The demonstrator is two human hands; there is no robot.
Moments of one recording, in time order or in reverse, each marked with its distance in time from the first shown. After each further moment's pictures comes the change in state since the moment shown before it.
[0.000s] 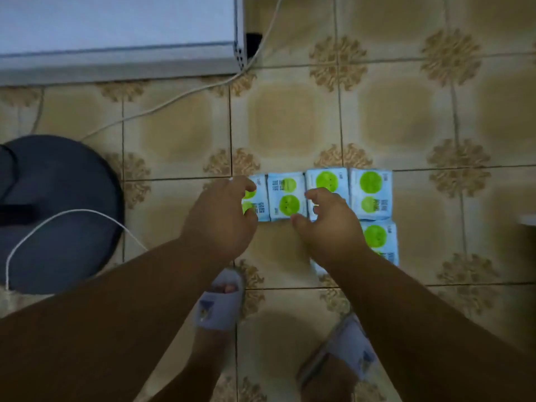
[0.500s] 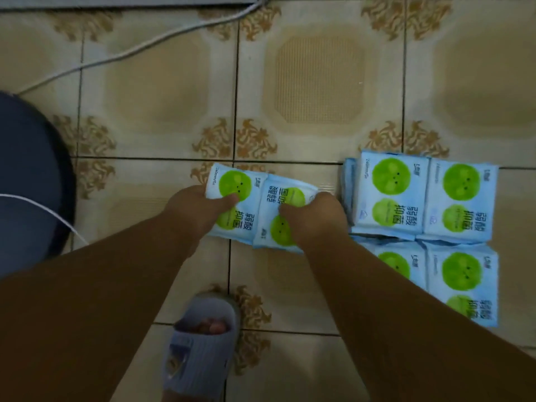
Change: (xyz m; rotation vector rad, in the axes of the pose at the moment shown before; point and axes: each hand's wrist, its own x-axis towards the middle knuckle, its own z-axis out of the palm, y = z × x) left_hand 0.129 -0.142 0.126 -0.729 0.010 -0.540; right_hand 0.148 0.058 0.156 0.187 0.033 0.314
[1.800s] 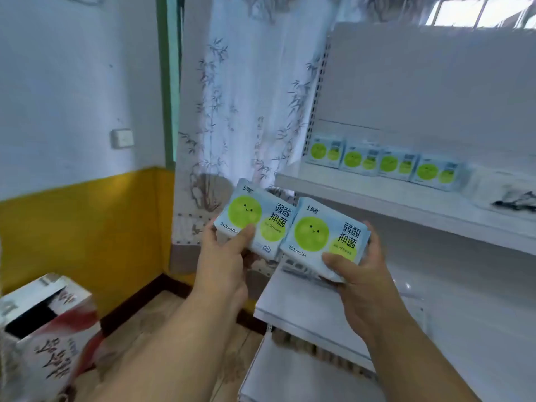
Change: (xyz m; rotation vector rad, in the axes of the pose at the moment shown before) left_hand -1.026 0.492 -0.036 -0.577 -1.283 0.718; right_hand -0.881 -0.054 -0.720 1.418 1.177 -0.704
